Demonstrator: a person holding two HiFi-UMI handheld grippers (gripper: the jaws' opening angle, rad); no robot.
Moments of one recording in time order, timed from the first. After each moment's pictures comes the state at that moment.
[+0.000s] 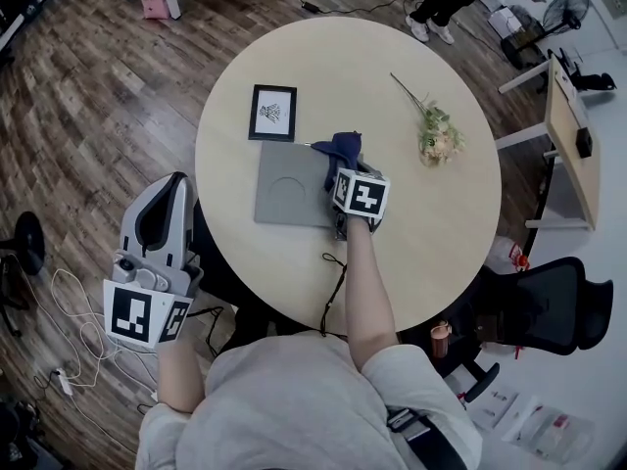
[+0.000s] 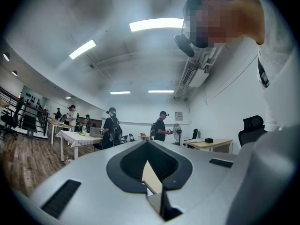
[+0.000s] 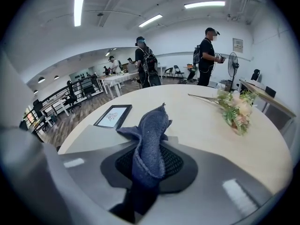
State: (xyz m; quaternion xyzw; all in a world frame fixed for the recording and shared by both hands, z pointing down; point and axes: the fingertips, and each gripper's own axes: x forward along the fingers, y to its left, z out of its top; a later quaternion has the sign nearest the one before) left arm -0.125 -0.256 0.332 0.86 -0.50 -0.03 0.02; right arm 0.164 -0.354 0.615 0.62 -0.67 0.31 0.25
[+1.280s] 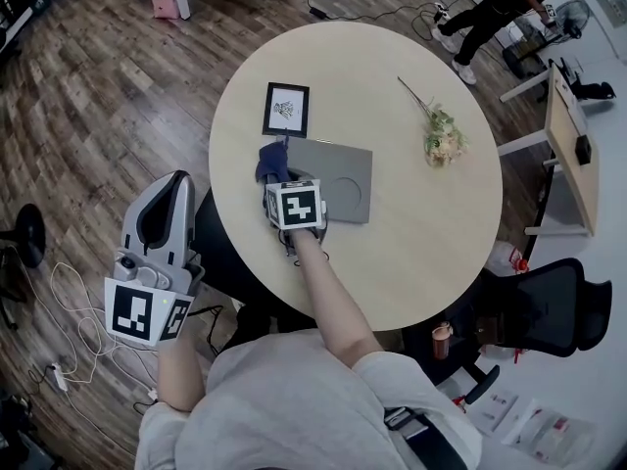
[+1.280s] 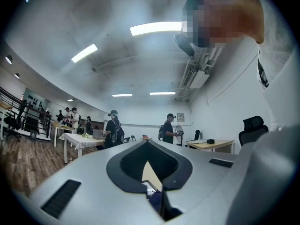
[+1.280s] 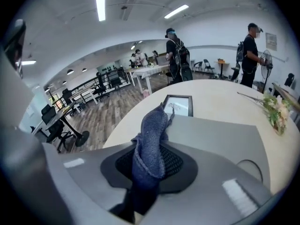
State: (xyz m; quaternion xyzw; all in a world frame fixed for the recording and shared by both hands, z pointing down) left arm -0.152 -0.227 0.322 0.86 -0.51 -0.04 0.01; right arm -0.029 -0.307 0.610 0.48 -0.77 0.31 0.27
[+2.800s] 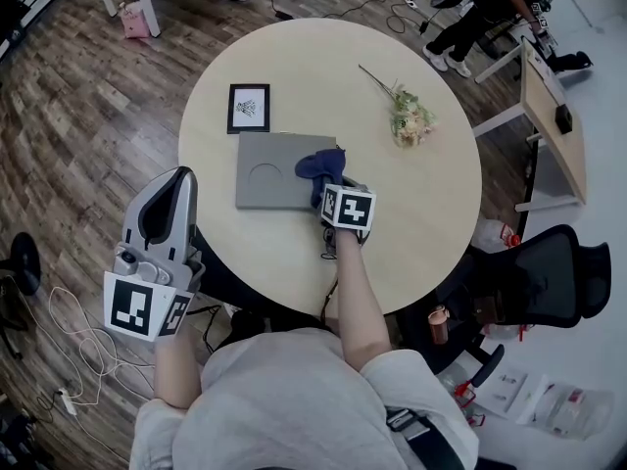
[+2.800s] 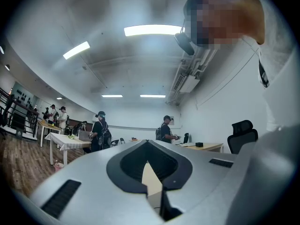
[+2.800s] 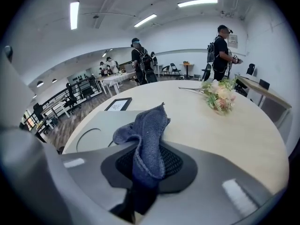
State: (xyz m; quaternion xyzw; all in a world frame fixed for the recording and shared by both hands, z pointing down) left arm -0.082 -0.209 0.309 0.89 -0.46 -0.05 0.00; right arm 0.185 -0.267 0.612 0.63 -0.66 0.33 0.24
